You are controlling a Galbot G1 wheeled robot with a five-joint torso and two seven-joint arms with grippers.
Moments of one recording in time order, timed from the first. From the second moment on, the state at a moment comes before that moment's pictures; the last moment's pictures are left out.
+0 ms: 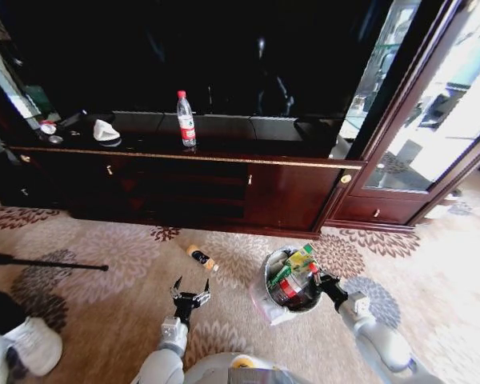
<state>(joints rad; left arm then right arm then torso) 1.66 -1.11 -0.20 -1.98 -0.28 -0.02 -0.44 -1.62 0.95 0.52 1.98 0.35 -0.10 -0.02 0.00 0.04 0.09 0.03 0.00</state>
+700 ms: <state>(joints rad) 1.35 -1.14 -0.31 -1.57 -0.66 0.02 -0.53 -1.66 0.93 0.53 1.99 0.36 -0.10 -0.01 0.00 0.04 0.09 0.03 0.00</state>
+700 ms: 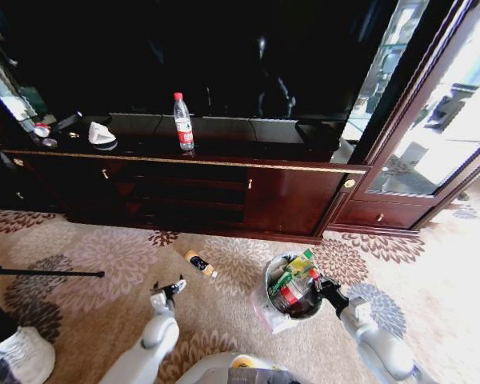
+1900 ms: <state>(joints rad) 1.09 -1.32 -0.07 -1.67 -0.85 0.25 -0.91 -1.69 0.95 0.54 2.05 0.38 -0.12 0.02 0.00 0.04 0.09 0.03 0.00</state>
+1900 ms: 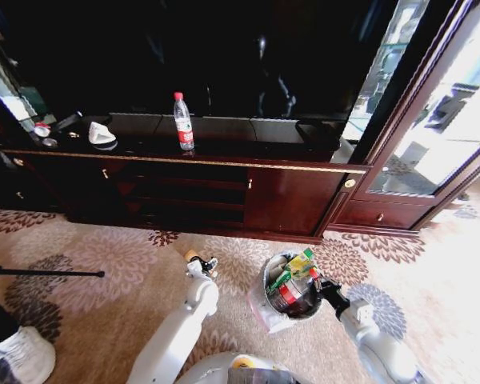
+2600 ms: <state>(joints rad) 1.00 -1.31 -0.04 -1.43 -0.95 0.16 -0.91 -1.66 0.92 0.54 2.05 0.42 -0.12 0.03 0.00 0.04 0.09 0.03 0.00</state>
